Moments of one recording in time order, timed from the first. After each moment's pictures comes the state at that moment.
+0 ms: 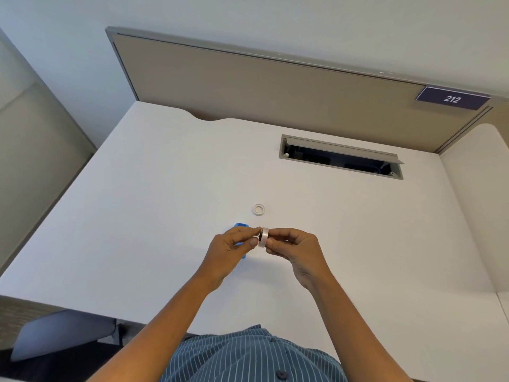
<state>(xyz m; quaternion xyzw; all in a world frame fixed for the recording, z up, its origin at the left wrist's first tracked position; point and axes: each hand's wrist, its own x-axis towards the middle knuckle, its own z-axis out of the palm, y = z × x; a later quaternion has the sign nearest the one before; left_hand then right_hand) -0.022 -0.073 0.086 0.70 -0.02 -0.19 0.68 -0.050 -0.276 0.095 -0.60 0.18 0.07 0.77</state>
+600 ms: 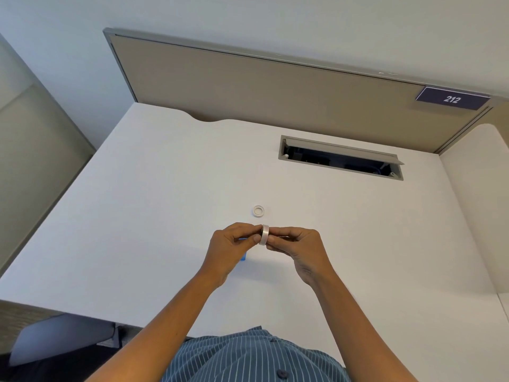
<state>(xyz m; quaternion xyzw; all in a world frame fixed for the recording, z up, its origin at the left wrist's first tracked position) -0.011 -0.082 0.090 0.69 -0.03 -0.14 0.71 -0.041 -0.279 0.110 -0.61 0.16 0.08 0.78</state>
